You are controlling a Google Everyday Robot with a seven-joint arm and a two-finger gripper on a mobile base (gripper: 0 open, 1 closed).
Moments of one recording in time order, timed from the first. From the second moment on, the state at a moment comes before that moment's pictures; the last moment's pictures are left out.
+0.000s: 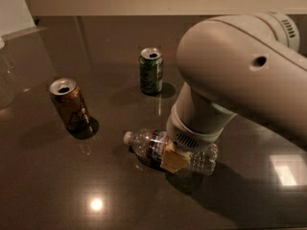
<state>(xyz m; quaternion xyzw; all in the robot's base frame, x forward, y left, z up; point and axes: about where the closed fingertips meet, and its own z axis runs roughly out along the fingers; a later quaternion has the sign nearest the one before) 0.377 -0.051 0.846 -0.54 0.84 0.03 0.12</state>
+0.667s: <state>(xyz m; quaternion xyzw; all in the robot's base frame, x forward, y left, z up) 0.395 -0.062 0.911 -0.56 0.81 0.04 0.15</state>
